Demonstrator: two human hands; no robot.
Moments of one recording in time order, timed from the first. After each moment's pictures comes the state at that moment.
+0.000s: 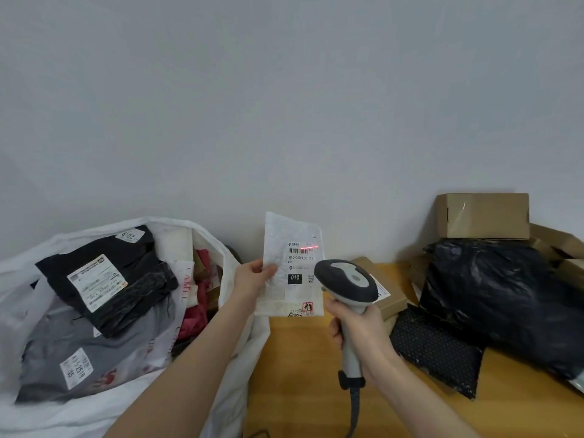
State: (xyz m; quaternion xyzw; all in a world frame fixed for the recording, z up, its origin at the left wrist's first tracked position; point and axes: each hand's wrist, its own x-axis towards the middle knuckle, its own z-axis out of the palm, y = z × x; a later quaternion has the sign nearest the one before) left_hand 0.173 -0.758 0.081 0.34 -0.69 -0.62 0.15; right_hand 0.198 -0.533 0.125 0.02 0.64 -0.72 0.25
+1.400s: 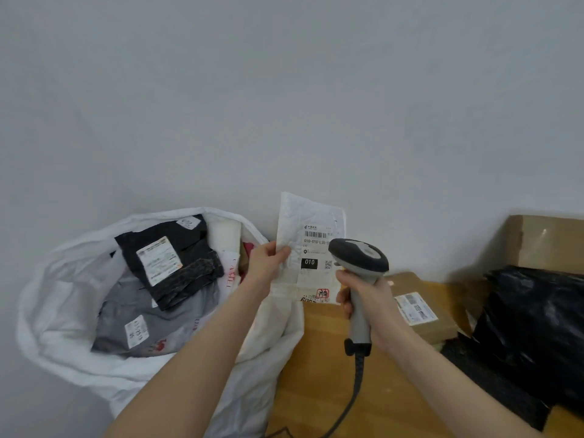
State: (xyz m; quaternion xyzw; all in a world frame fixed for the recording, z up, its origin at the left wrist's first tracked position) left_hand 0.185 -0.775 0.126 0.35 -0.69 -0.60 0.21; right_hand 0.161 -0.570 0.156 -0.05 0.60 -0.73 0.32
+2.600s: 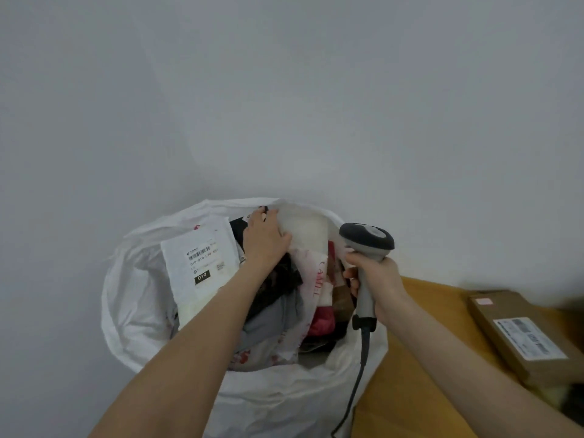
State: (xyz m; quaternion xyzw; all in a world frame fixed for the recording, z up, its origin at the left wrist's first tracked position) left_hand 0.269 -0.990 0.139 0.40 -0.88 -0.13 0.19; right_hand 0.202 -0.785 0.149 -0.06 0.61 -0.70 0.36
